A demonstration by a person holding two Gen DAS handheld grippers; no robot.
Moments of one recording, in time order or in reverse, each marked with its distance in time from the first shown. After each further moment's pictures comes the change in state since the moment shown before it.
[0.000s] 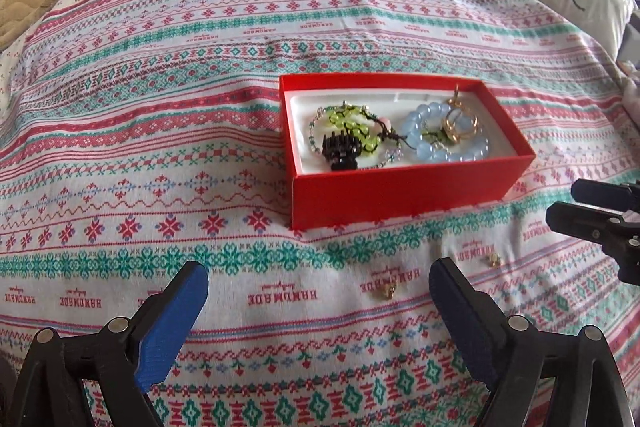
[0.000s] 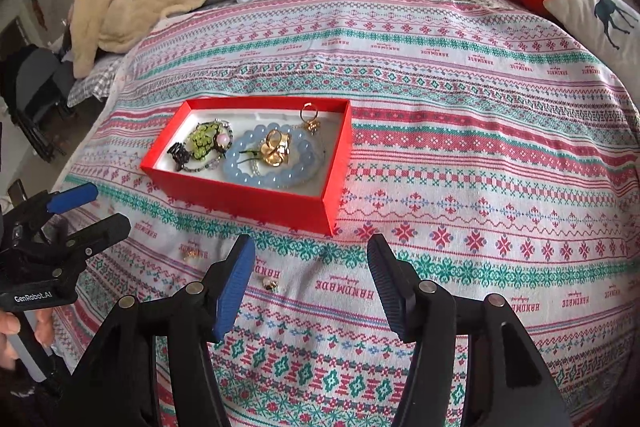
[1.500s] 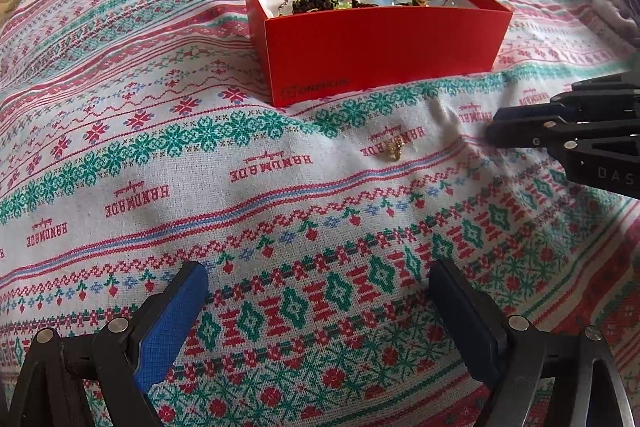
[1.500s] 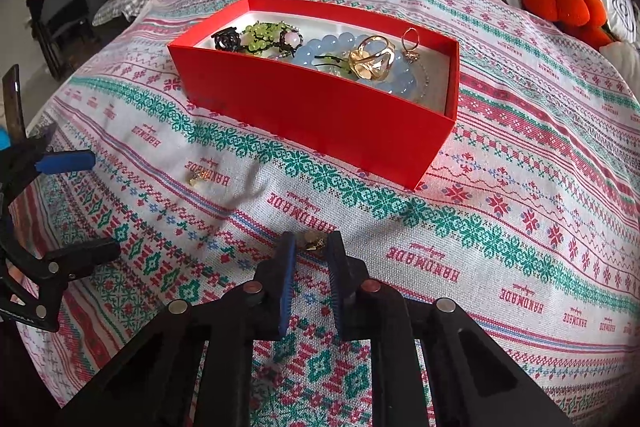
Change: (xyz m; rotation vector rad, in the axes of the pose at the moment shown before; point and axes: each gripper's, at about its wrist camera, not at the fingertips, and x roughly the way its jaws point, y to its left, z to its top) left arm 0.017 0.005 -0.064 0.162 0.053 -0.043; right arm 0.061 0.054 -0.029 -0.251 0.066 -0.006
